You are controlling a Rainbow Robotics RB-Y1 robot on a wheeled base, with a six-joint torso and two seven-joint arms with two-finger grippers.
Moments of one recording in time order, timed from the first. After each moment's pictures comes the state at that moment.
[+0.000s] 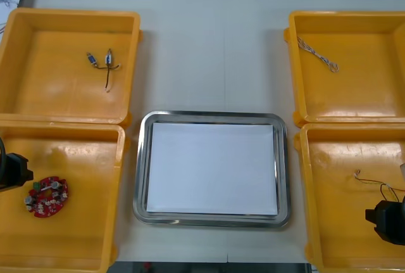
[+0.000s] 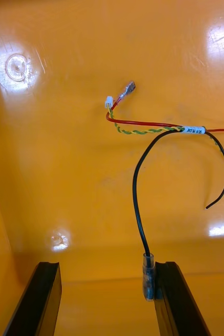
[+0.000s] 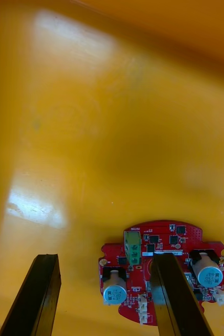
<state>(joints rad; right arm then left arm) 0.48 -0.53 -0.28 -2.49 -0.65 1.51 1.33 0.16 1.03 0.05 -2.02 0.86 1.33 -0.93</state>
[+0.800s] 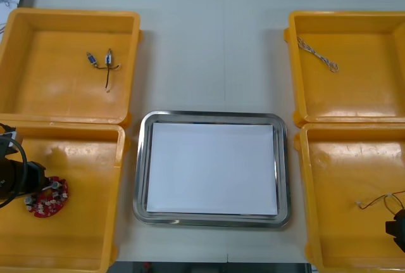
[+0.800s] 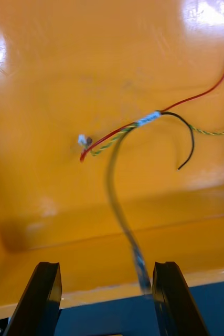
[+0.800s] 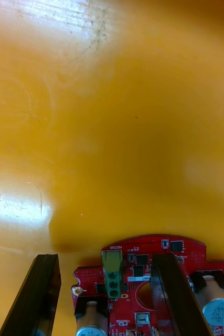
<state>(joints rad) 0.46 -0.53 -0.37 -2.58 -0.65 1.74 1.26 0.12 1.03 -0.10 -1.97 0.80 1.23 -0.91</state>
